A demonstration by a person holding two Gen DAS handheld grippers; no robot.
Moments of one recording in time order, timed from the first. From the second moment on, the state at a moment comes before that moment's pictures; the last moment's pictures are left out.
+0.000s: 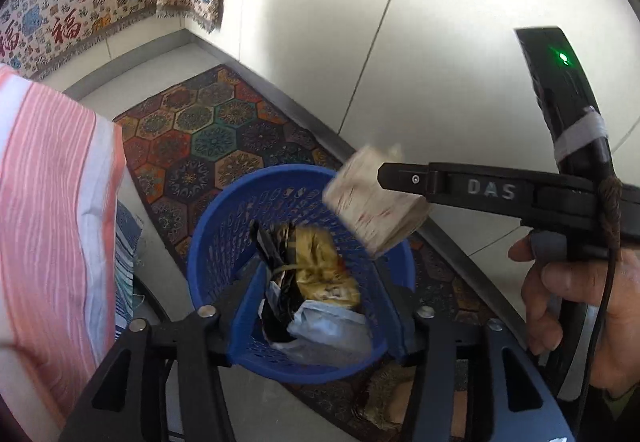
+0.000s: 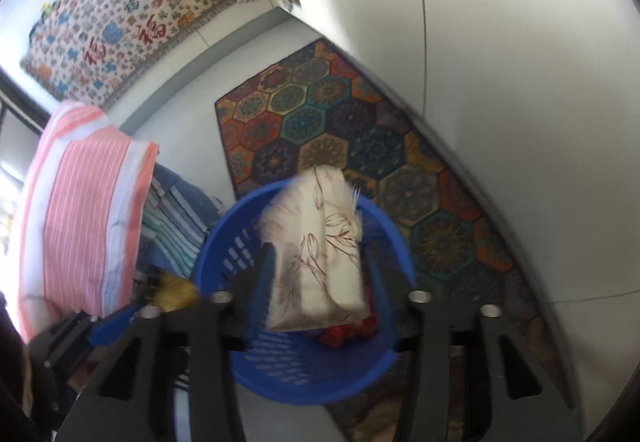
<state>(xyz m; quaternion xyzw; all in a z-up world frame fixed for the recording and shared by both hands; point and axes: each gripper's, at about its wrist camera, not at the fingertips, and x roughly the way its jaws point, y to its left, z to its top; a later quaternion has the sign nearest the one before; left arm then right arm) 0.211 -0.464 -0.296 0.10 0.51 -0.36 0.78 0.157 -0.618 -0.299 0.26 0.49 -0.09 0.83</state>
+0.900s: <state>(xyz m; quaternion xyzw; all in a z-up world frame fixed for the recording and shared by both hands) 0.104 -0.378 -0.147 0.16 0.41 -0.33 0.84 -0.021 -0.521 -0.136 0.16 0.45 -0.18 0.86</state>
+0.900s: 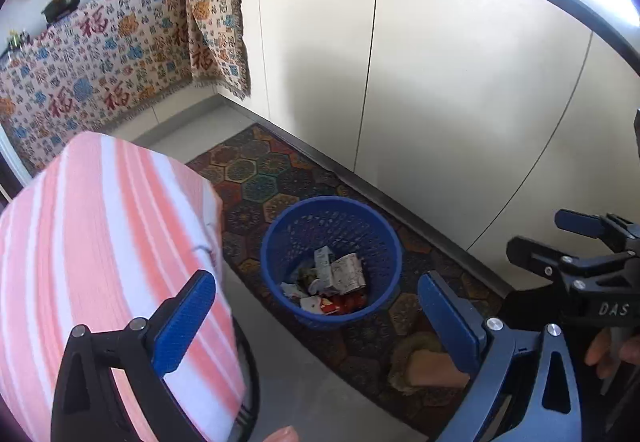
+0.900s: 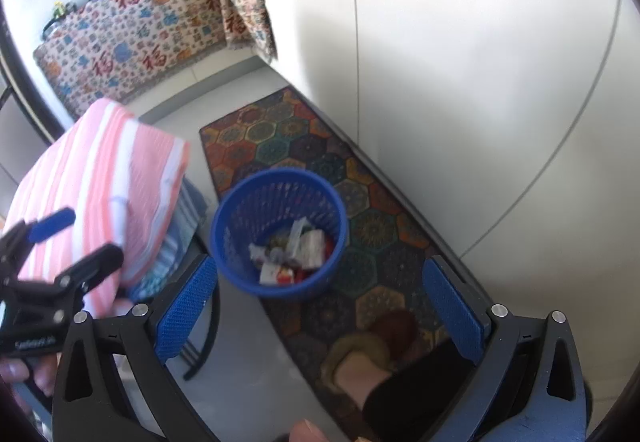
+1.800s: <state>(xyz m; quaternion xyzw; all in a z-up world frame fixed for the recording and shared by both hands) 0.083 -0.352 -0.120 0.16 0.44 -0.32 0.83 -0.048 -0.486 -0.114 0.15 0.45 -0.16 0.86</state>
